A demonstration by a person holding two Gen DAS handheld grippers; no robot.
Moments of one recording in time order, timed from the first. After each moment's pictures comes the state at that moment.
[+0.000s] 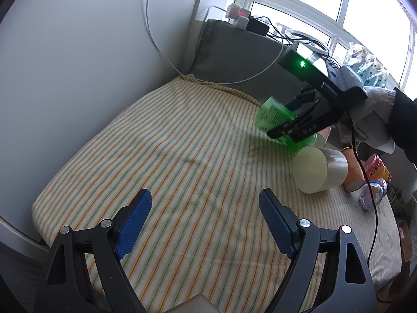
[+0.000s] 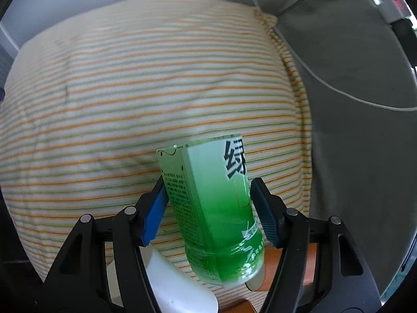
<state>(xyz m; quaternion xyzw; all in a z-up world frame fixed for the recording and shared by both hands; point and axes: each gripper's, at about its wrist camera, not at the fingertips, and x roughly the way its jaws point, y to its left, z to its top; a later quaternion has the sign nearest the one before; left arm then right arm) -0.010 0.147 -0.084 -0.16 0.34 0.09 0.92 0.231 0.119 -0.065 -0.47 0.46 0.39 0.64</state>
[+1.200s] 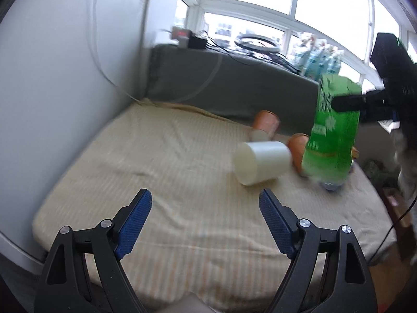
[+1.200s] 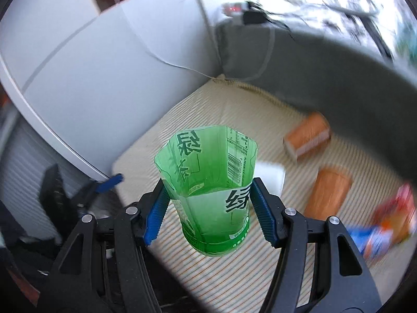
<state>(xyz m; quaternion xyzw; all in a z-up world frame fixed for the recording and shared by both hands) -0.033 0.079 -0.043 -0.11 0.32 0.00 0.94 0.119 -0.097 0.065 -0.01 0.45 0.42 0.79</state>
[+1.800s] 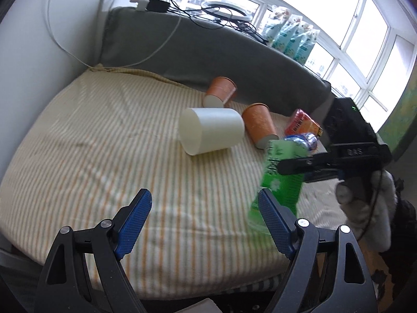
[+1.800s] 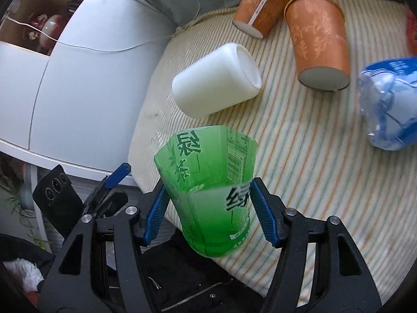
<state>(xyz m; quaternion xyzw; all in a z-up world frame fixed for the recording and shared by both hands) -0.015 0.046 -0.050 -0.14 0.39 -0.11 0.90 0.122 -0.159 -0.076 0.19 0.59 0.39 0.68</state>
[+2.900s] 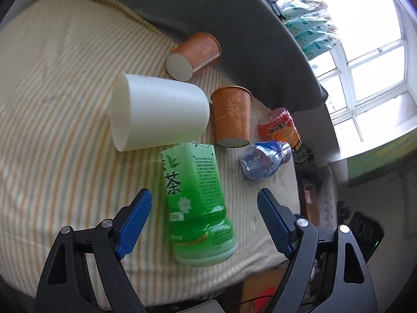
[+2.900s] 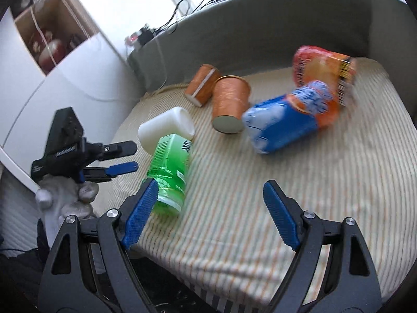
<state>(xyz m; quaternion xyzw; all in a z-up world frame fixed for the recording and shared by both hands) 0.088 0.011 -0.071 -0.30 0.52 -0.18 0.78 0.028 -0.268 -0.033 0.16 0.42 0.24 0.86</state>
